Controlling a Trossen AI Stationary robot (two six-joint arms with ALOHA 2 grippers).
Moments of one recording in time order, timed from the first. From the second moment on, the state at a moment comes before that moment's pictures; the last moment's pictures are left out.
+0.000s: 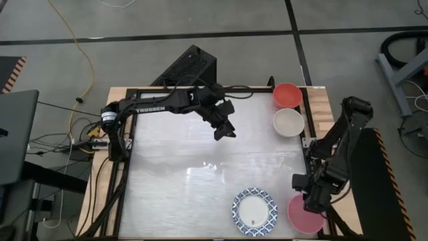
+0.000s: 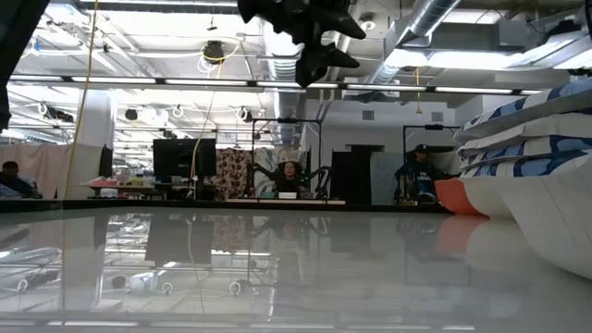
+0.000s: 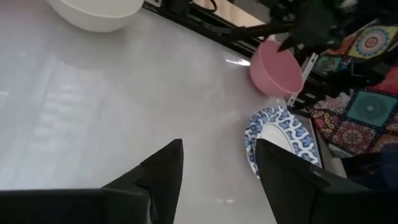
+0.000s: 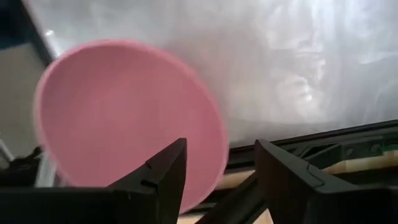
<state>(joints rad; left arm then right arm) 0.24 1.85 1.69 -0.45 0.52 -0.30 1.08 1.19 0.92 -1.11 -0.05 1.36</state>
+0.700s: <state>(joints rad) 0.17 1.85 1.69 -0.46 0.33 -0.16 1.05 1.19 0.74 -0.87 -0.09 1.33</state>
